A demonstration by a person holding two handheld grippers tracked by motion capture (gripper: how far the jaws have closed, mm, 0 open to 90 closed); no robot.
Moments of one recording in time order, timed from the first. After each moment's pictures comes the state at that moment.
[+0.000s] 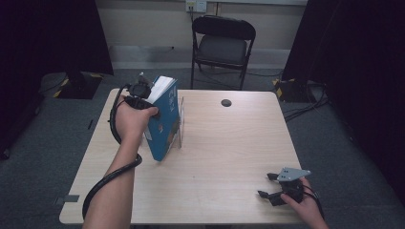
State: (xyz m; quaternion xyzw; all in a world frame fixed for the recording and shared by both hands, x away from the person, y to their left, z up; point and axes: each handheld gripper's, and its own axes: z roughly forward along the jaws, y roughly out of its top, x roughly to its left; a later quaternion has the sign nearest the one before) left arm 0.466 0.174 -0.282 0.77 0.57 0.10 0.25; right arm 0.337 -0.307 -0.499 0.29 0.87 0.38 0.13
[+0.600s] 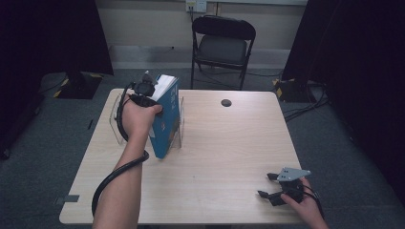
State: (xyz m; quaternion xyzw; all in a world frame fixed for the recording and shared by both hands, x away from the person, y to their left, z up) left arm 0.479 0.163 -0.288 0.77 0.58 0.12 0.24; right arm 0.337 -0.307 -0.499 0.29 0.87 0.38 0.13
